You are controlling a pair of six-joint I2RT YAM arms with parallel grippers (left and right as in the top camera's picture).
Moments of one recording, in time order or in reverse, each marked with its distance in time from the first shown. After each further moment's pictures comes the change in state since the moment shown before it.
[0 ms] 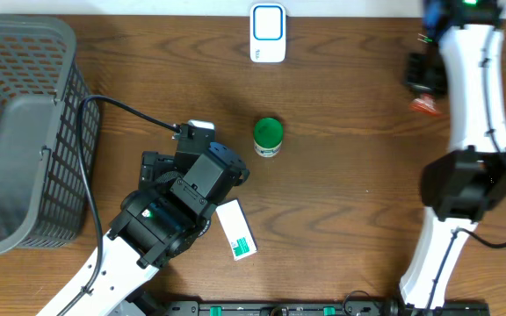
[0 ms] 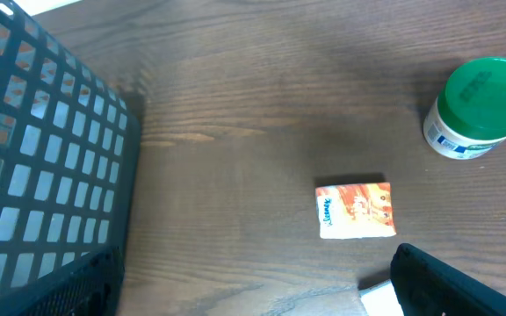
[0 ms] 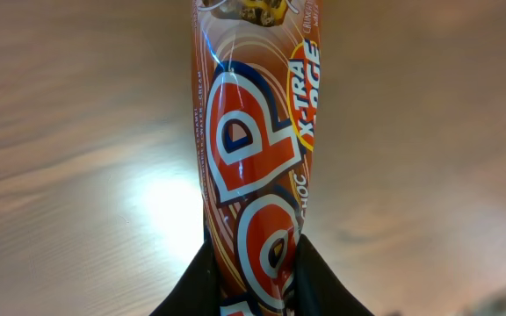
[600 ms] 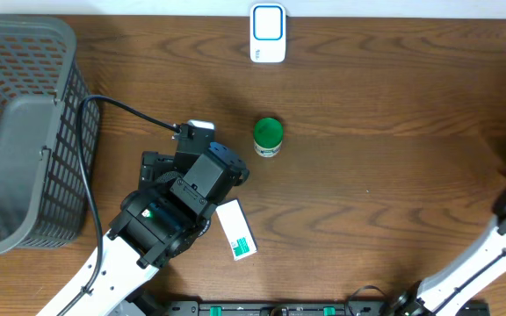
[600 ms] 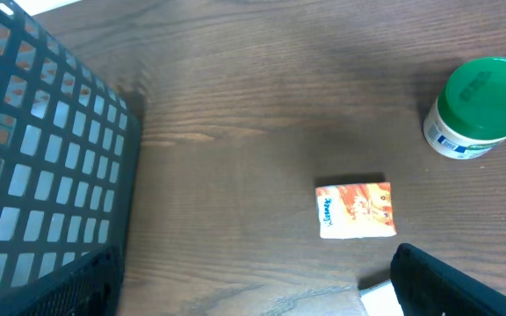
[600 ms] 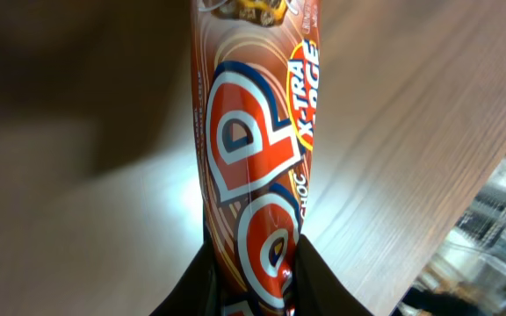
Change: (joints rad) left arm 0.000 0.000 0.000 0.000 0.000 0.000; right arm -0.610 0.000 -0.493 0.415 0.207 0.013
